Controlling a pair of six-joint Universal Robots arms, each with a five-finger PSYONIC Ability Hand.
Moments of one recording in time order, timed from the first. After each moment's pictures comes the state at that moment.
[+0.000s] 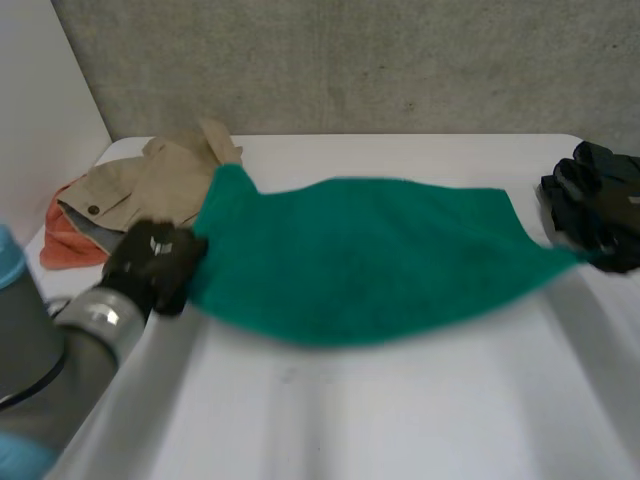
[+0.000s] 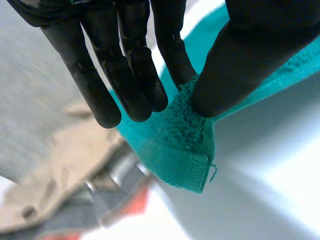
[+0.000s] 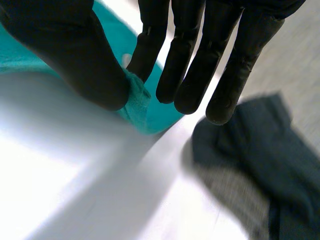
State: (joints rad) left arm 4.35 -1.68 -1.88 3.27 -1.51 3.67; right arm 1.39 -1.38 1.55 0.33 1.09 2.46; left_hand 1.14 1.20 1.19 1.20 0.98; right_hand 1.00 1.18 1.19 1.19 0.98
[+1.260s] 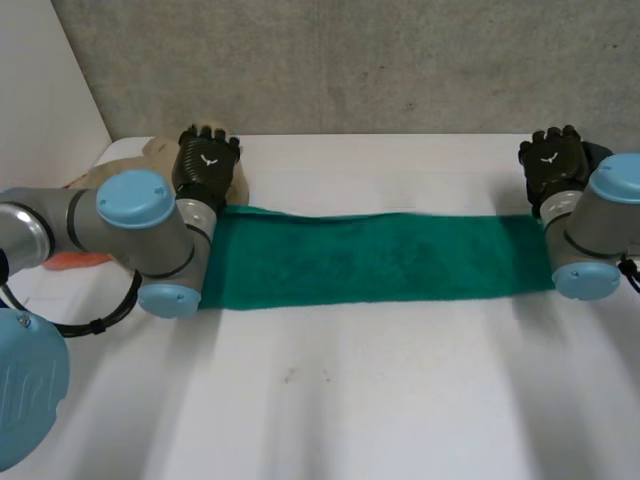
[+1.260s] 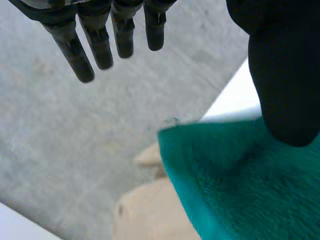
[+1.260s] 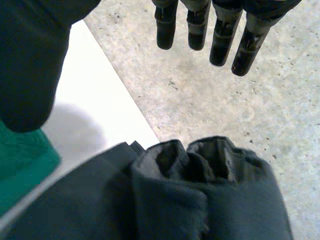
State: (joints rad) left arm 4.29 -2.47 -1.02 3.60 -1.66 3.75; right arm 1.72 -0.57 0.86 -0.34 1.56 2.41; left_hand 0.21 0.25 0.26 0.25 0.08; right_hand 0.20 0.23 0.22 0.24 0.07
